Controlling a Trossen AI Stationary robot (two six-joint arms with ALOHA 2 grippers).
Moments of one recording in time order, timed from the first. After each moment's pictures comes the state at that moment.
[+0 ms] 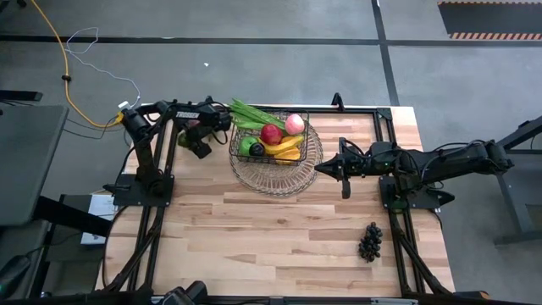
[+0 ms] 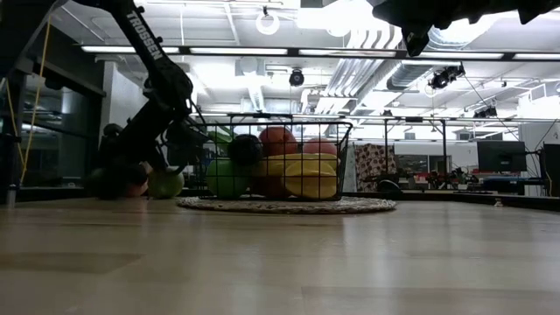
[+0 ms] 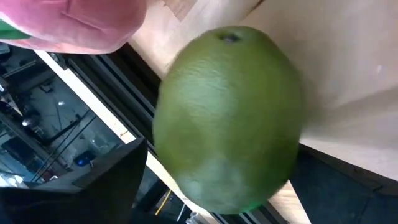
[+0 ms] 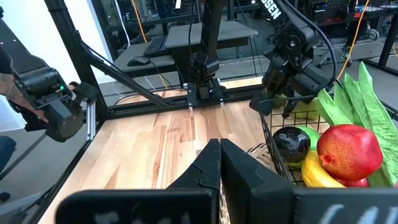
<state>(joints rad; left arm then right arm) 0.88 1.88 1.02 -1.20 -0.56 -0.21 0.04 0.84 0.57 0.14 0.05 0.13</state>
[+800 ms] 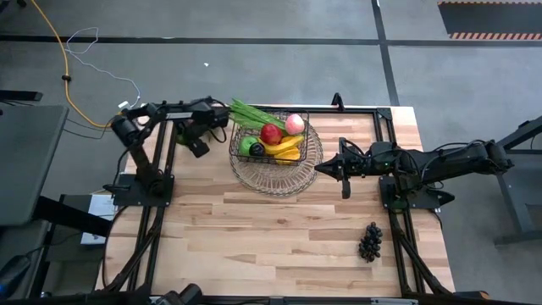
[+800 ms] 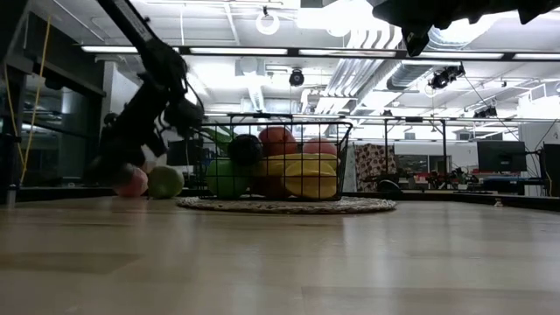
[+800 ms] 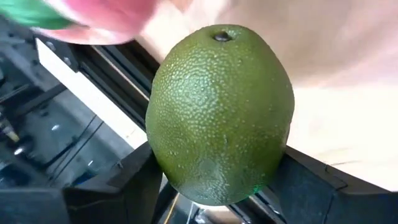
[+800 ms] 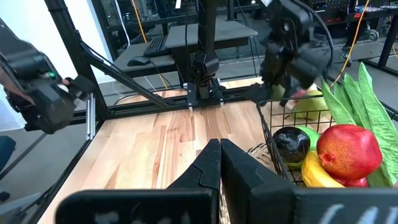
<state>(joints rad) 0.88 1.76 1.02 -1.25 -0.52 -0.10 0.04 0.84 0.57 0.14 0.05 0.13</state>
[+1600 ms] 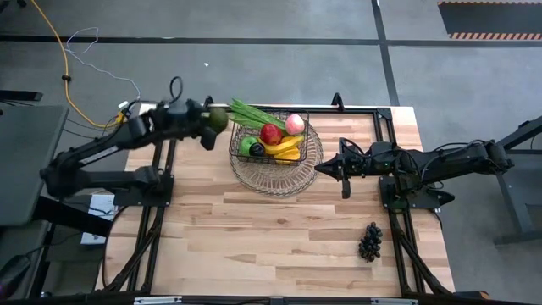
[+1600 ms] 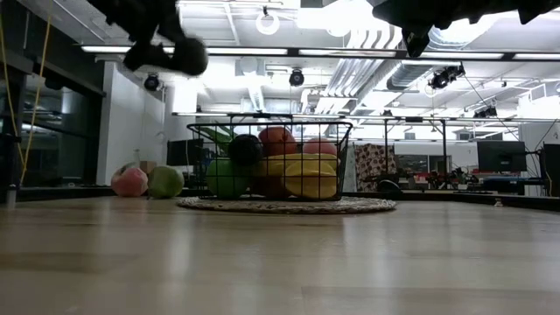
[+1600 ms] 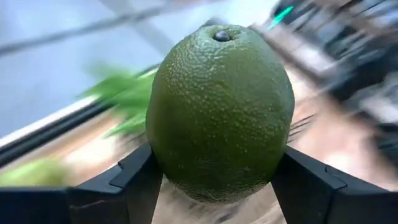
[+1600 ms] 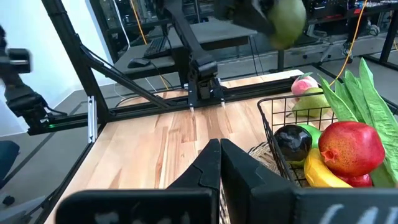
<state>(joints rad) 0.62 0.88 0.88 -0.55 -0.03 -0.35 0.04 0.84 0.57 0.14 0.05 0.16</state>
